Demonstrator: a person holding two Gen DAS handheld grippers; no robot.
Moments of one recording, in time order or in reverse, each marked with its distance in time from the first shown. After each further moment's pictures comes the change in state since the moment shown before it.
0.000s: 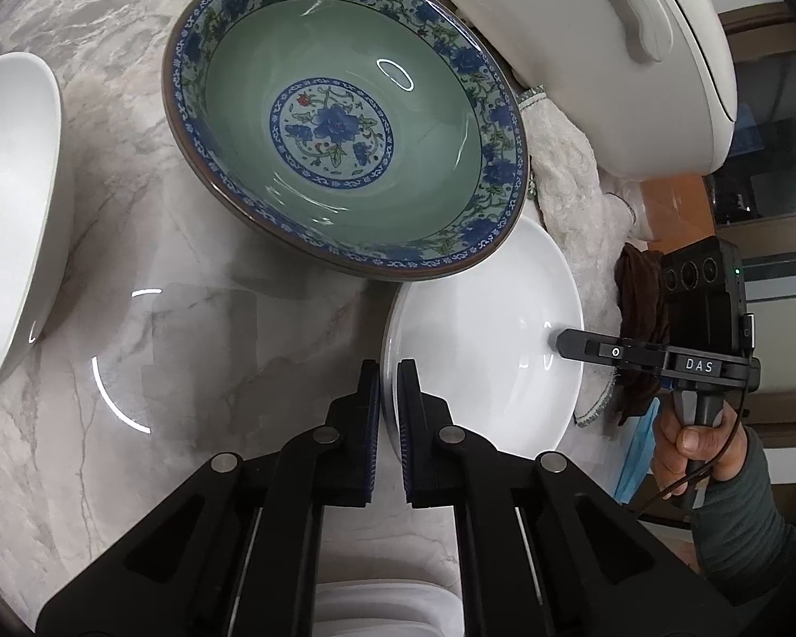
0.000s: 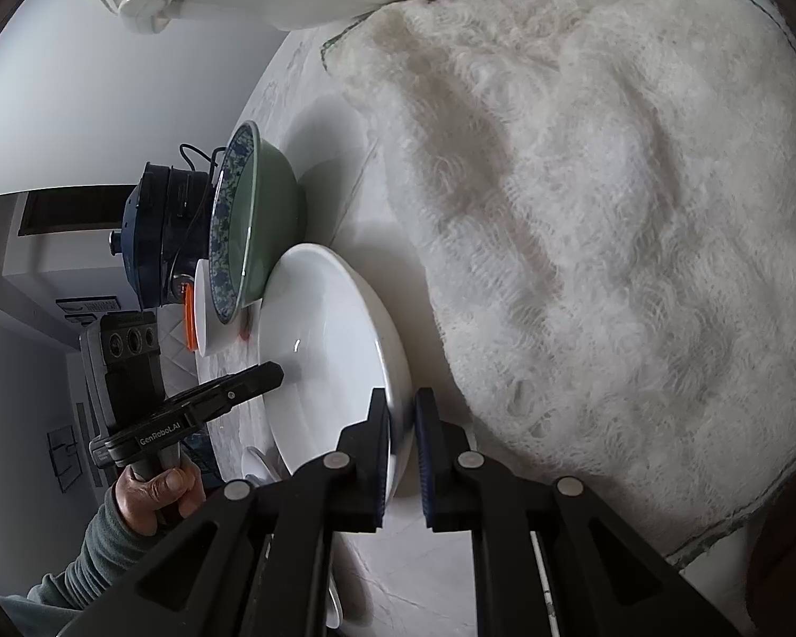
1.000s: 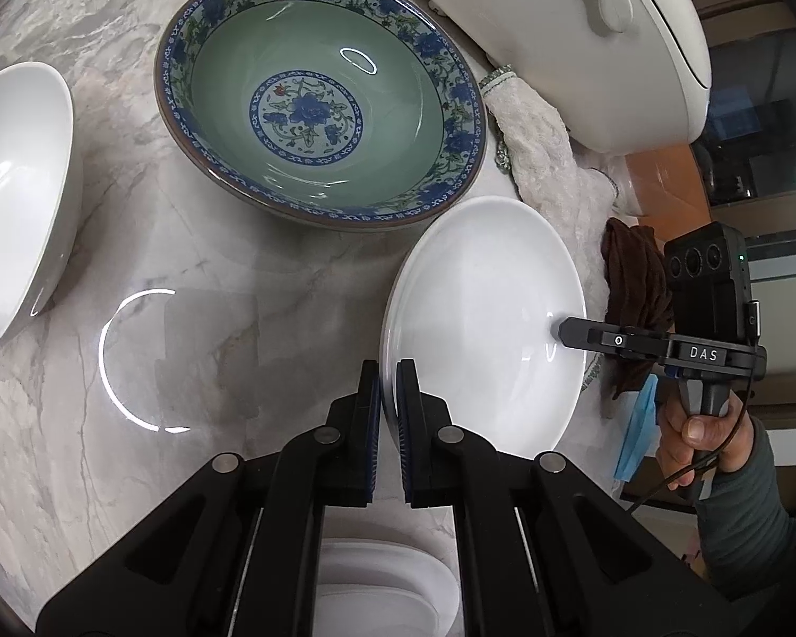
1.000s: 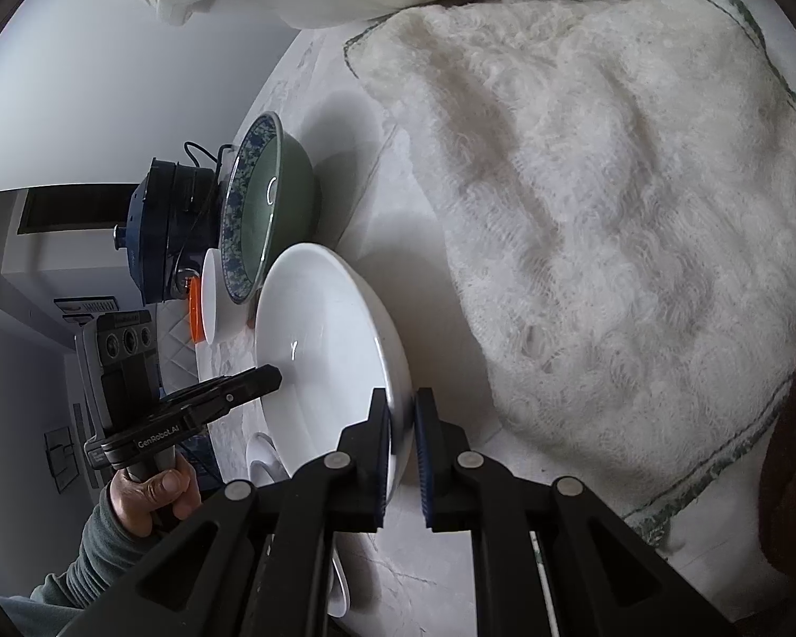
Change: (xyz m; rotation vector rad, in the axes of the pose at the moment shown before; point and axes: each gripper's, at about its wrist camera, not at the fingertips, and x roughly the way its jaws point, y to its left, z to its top) left arm -0.015 -0.015 -0.014 0.042 0.011 0.002; right arm -0.008 0.011 -0.016 -0.004 -0.015 -0.008
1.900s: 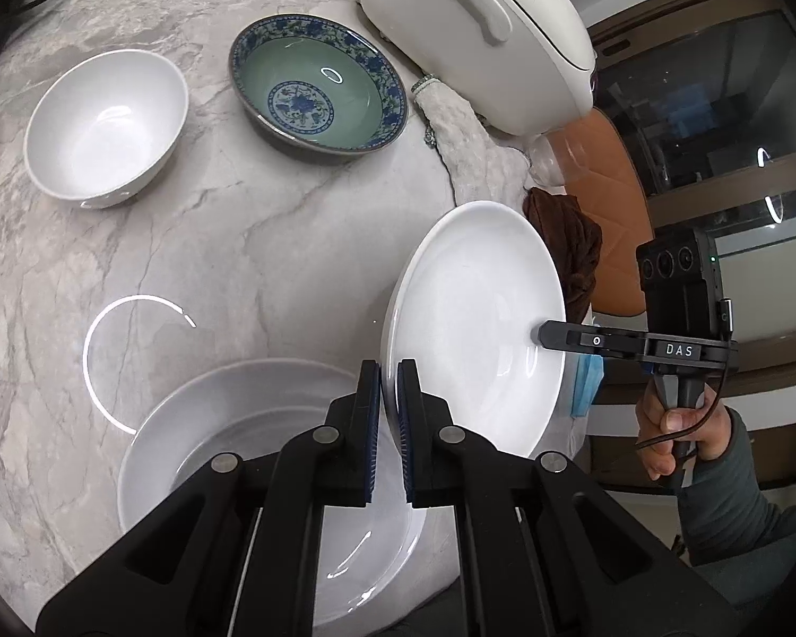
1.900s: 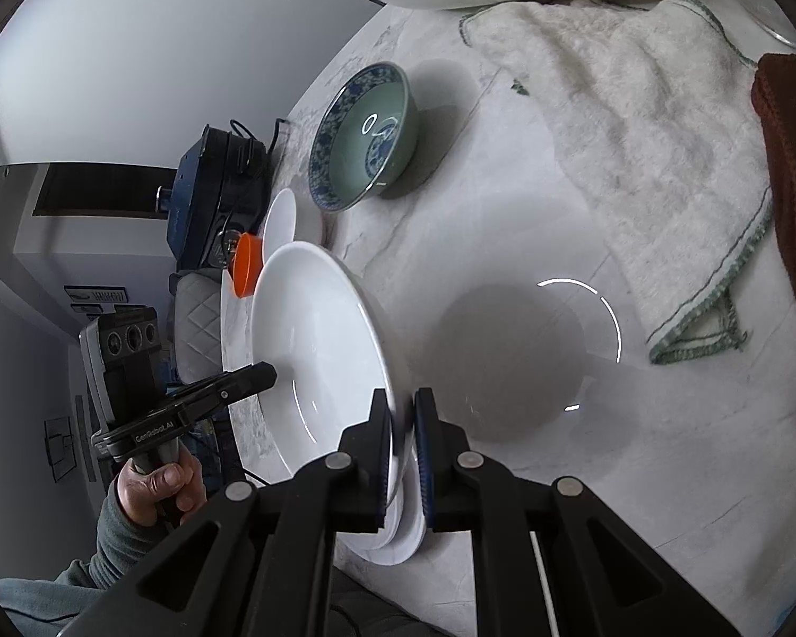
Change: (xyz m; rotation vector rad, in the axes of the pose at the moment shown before) left arm -0.097 -0.007 -0.089 0.040 -0.068 -0.093; right arm -0.012 0.083 -0.076 -0.041 -0.034 0.011
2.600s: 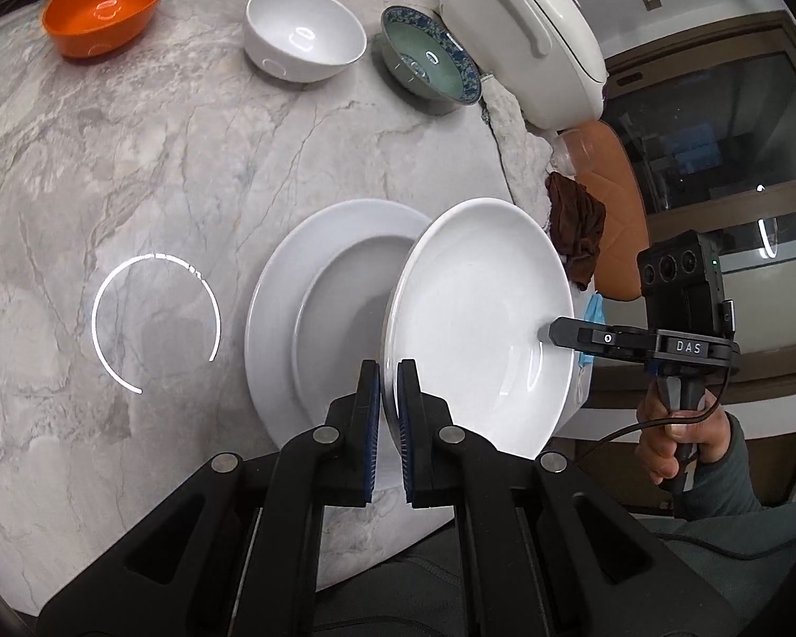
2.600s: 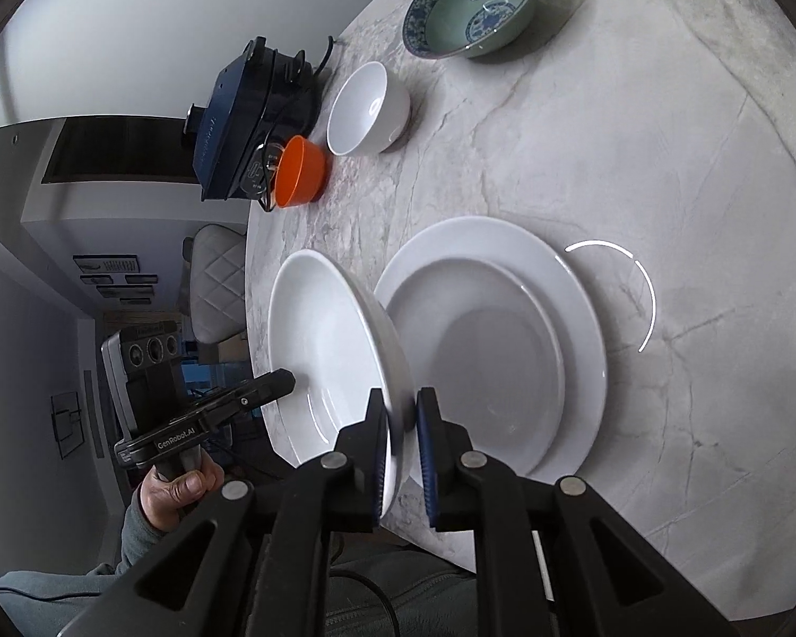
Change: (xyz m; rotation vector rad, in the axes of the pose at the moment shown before) left arm -0.079 0.081 -0.124 -0.107 -0.035 -0.016; right arm 0.085 0.083 -0.077 -0.006 0.066 0.034
